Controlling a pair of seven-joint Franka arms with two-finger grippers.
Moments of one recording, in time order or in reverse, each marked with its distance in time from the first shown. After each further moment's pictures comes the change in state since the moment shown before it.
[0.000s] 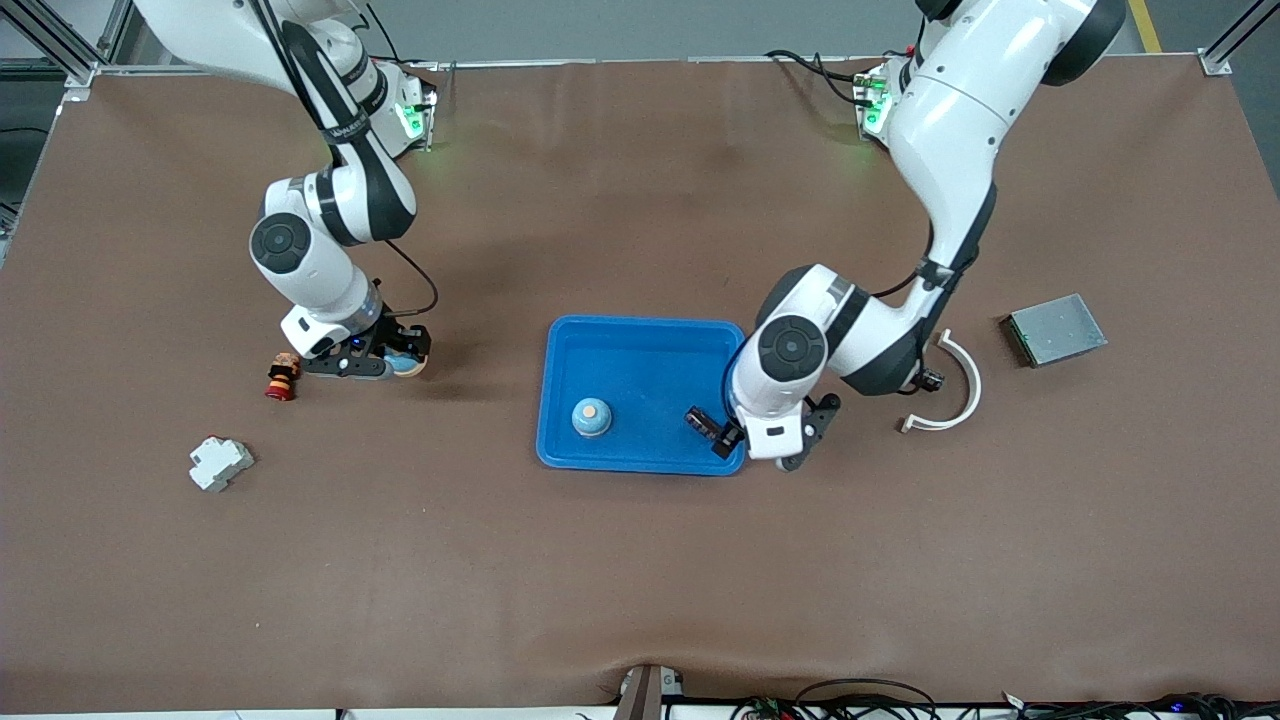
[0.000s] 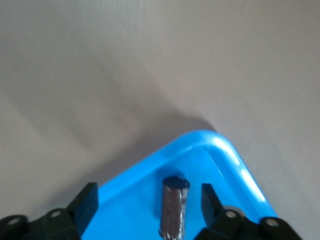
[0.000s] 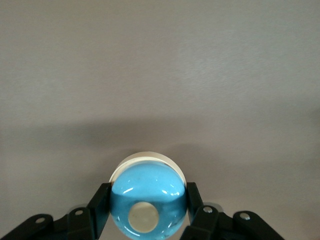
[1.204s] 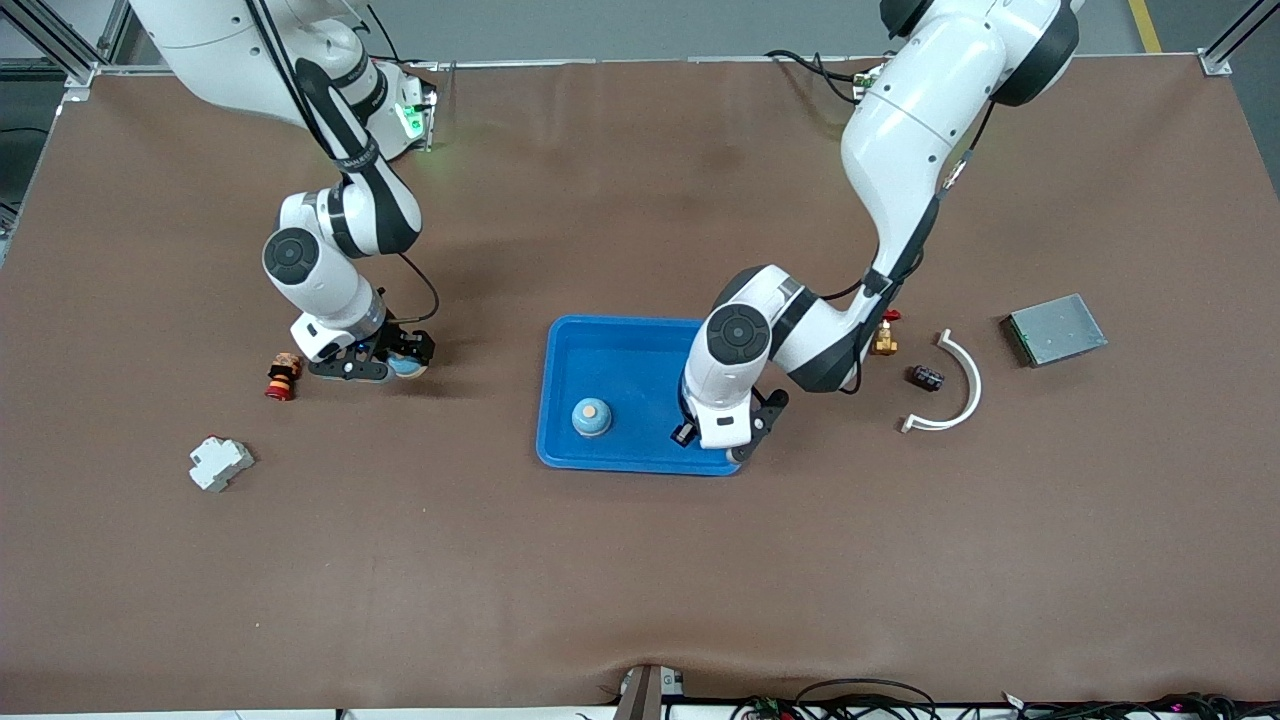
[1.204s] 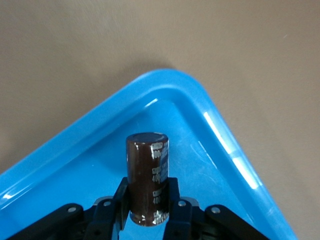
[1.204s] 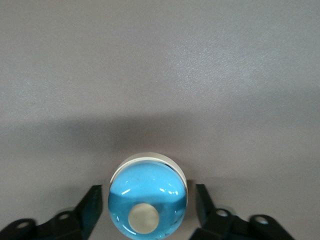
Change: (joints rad) left arm -0.083 0.059 0.027 0.054 0.001 0.078 -0.043; right arm -0.014 0.099 0.012 -0.034 0.044 0.124 -0.016
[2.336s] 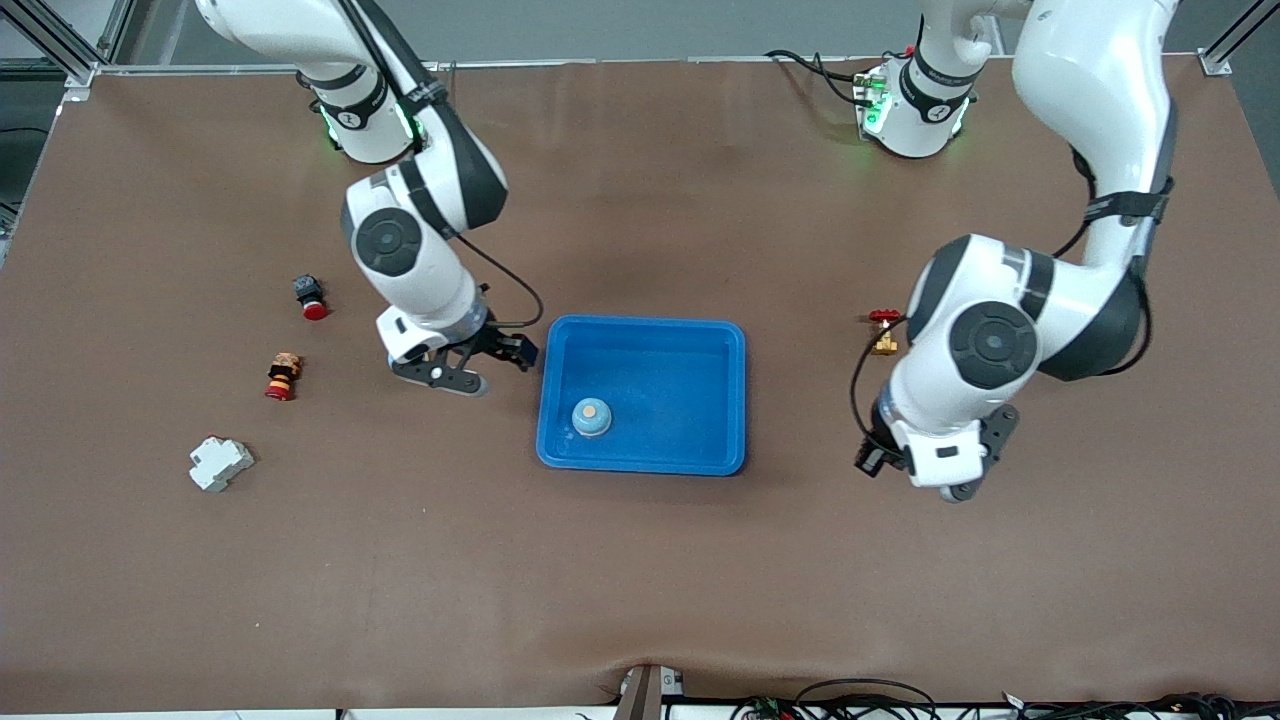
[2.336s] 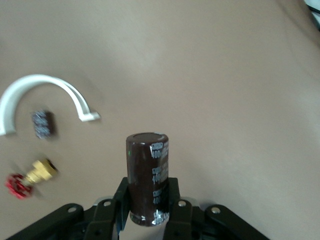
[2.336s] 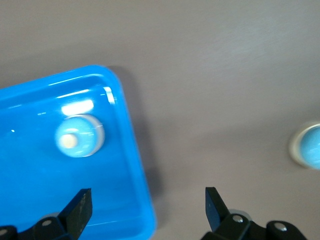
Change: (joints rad) left arm 0.316 -0.280 0.007 0.008 0.002 -0.373 0.362; right arm 0.286 0.043 0.018 0.503 0.007 -0.434 0.520
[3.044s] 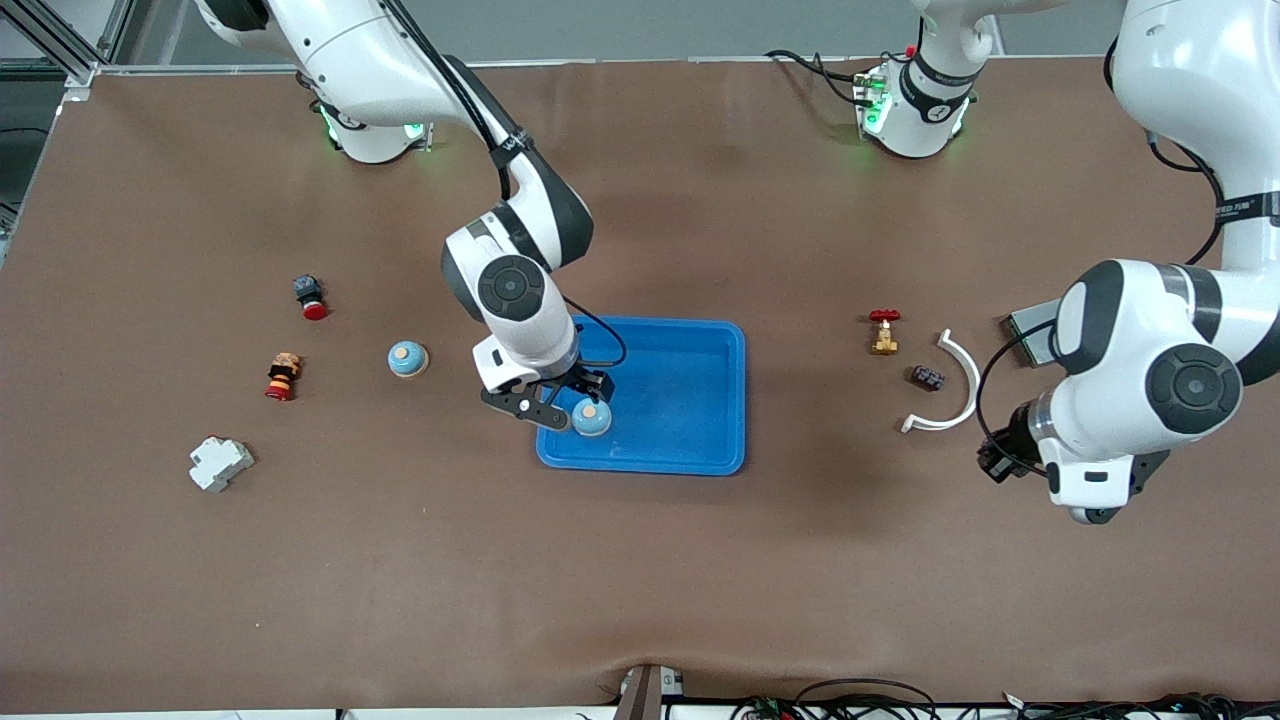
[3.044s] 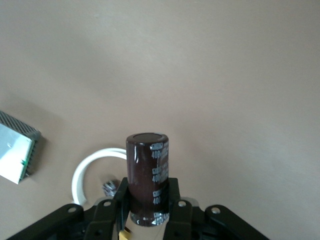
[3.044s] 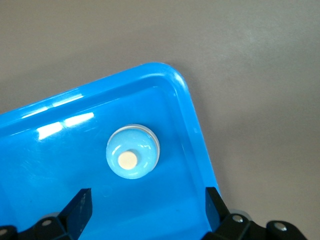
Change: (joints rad) left arm 0.213 -0.011 0.005 -0.047 0.000 -0.034 0.372; right arm 0.080 0.281 -0.003 0.345 -0.046 -0.085 0.189
